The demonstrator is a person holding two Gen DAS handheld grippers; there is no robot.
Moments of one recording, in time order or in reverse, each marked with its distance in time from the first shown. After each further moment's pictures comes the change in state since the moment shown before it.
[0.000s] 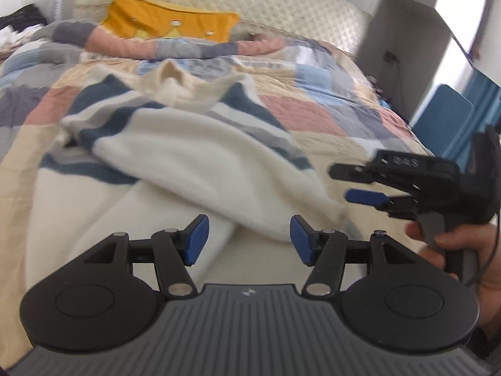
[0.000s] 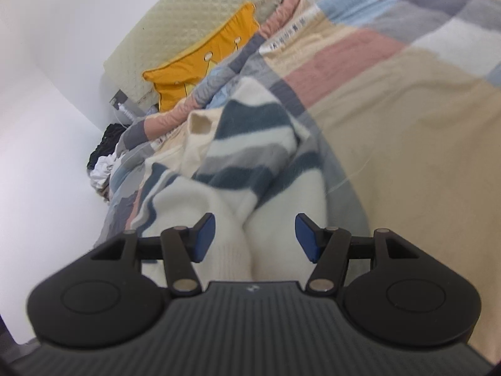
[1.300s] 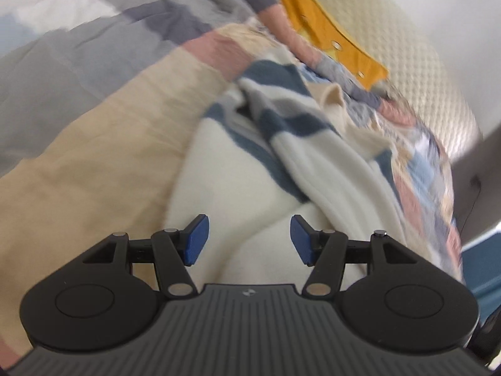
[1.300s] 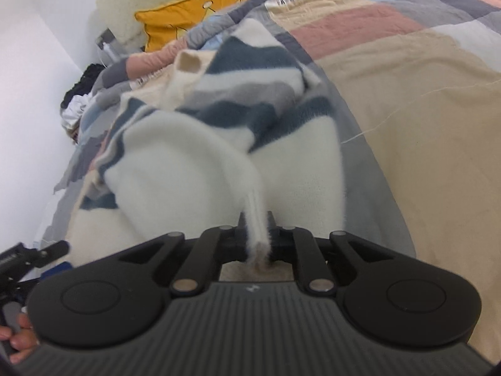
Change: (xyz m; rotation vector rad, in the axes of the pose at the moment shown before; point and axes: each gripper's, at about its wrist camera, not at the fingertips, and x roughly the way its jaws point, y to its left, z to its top) left arm -0.023 0.168 -0.022 -0.599 -0.049 0.198; right arm 0.047 0.021 -0.034 -0.161 0.129 -0.130
